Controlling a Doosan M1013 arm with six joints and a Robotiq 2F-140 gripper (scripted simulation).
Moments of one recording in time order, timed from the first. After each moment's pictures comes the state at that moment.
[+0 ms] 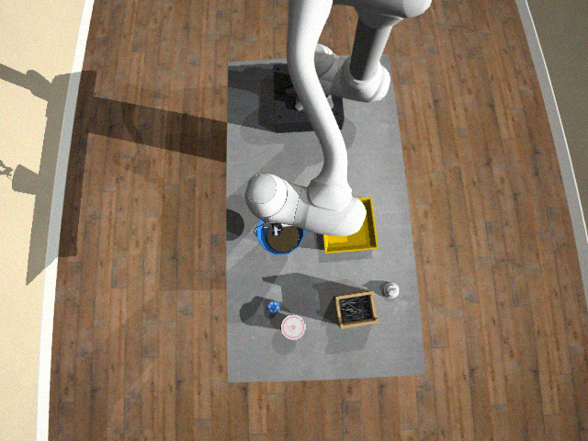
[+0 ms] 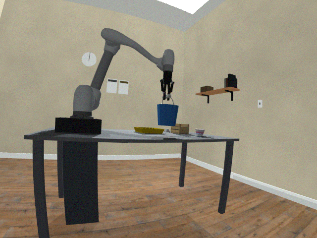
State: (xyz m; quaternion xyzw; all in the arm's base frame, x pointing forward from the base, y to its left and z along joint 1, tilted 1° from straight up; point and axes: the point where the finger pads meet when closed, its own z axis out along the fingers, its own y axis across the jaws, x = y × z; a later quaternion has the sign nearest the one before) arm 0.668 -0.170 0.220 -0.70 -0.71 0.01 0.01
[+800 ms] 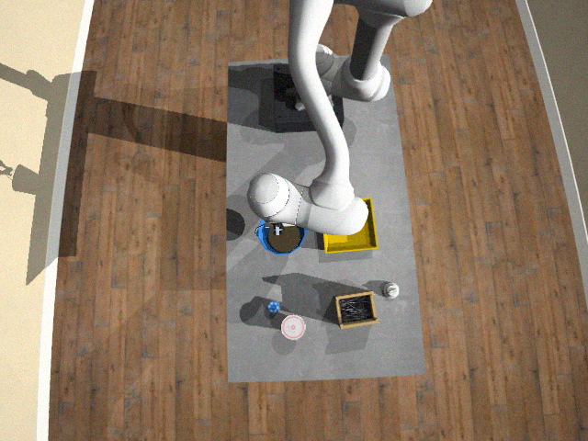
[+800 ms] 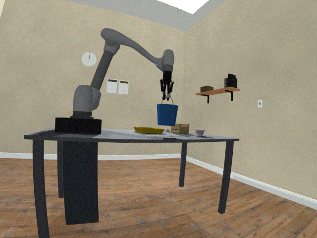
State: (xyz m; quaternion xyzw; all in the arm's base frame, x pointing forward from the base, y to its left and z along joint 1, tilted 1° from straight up) arm 0.668 -0.165 0.220 -0.70 -0.71 0.01 0.01
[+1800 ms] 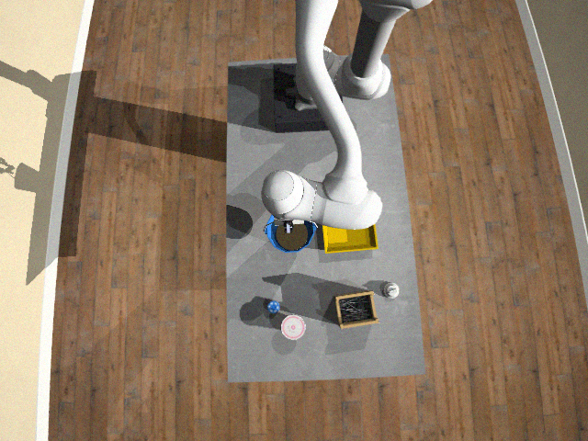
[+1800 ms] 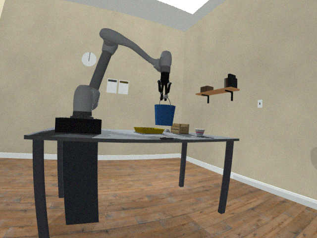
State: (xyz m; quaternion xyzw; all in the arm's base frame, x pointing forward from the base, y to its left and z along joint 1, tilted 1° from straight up) arm 0.662 -0.131 0.219 -0.70 -0.71 0.01 0.01
